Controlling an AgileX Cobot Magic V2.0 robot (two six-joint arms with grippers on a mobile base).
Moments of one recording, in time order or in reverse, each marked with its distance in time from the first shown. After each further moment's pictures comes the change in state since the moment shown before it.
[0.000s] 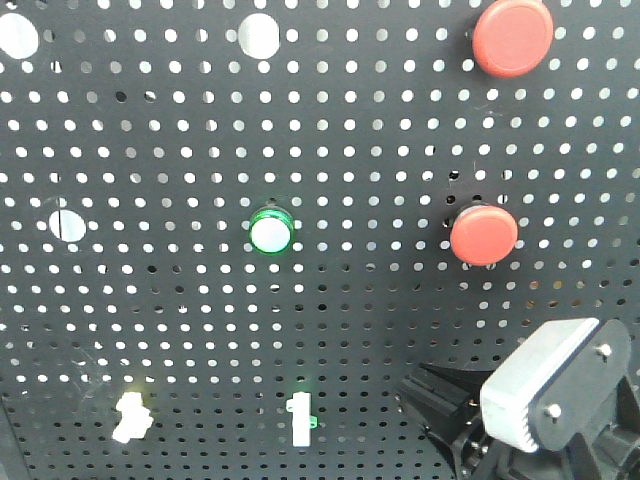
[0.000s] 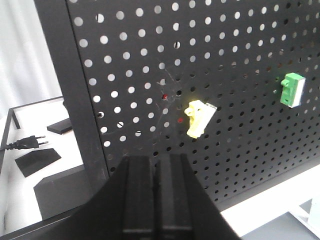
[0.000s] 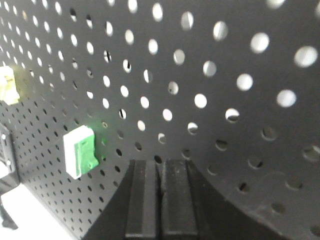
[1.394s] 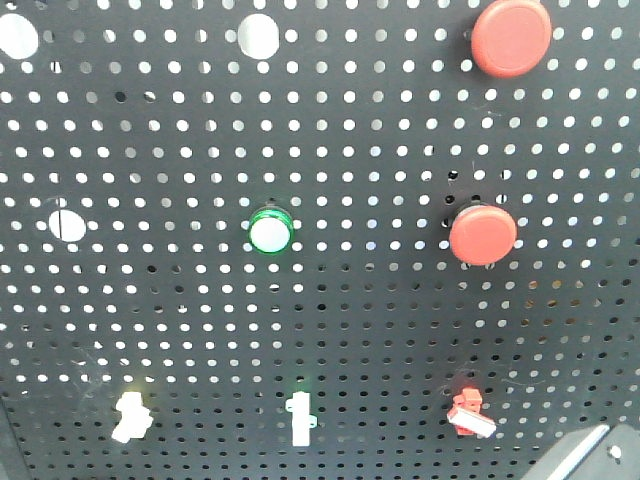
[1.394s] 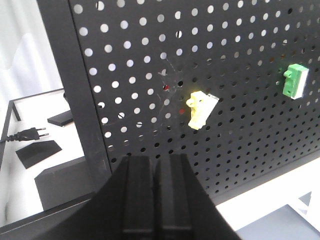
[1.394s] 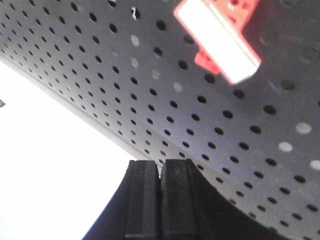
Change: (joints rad) left arm 0.000 0.000 0.000 0.000 0.027 -0.003; right arm -0.083 -0.094 0.166 0.017 0.238 0.023
